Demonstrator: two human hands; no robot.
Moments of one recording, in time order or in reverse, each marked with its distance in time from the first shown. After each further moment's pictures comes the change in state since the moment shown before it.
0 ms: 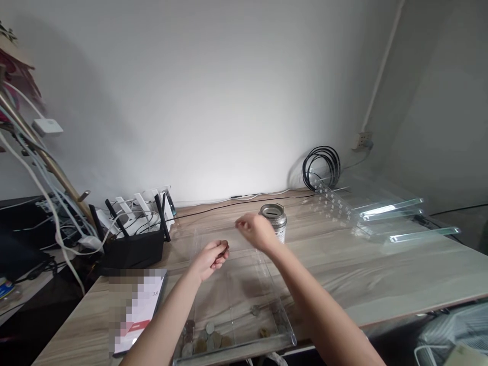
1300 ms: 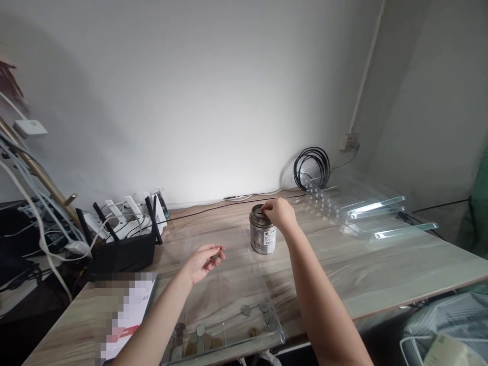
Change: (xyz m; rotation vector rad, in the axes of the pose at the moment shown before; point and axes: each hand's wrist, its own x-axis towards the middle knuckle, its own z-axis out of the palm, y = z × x) left_hand 0.001 -0.002 -0.004 0.013 0.023 -0.062; right_hand 0.013 0.074 -0.050 -0.220 0.082 0.390
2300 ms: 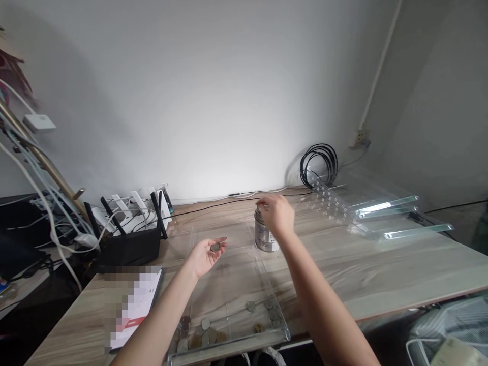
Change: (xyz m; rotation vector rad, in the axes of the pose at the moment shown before) left_hand 0.000 0.009 0.001 -0.394 0.116 -0.081; right_hand -0.028 -0.042 0.012 0.089 0.266 -0.090
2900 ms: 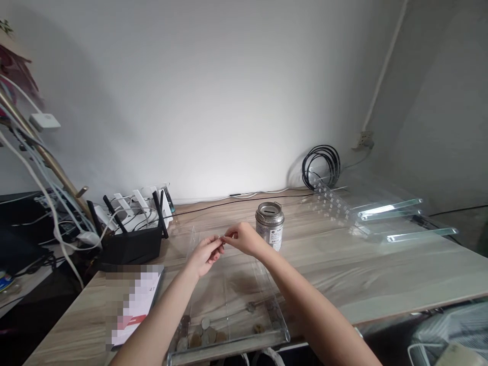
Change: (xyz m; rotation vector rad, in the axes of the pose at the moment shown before) left_hand 0.002 -0.007 -0.001 0.349 -0.076 0.258; right_hand -0.033 -0.042 0.028 0.412 -0.643 -0.288
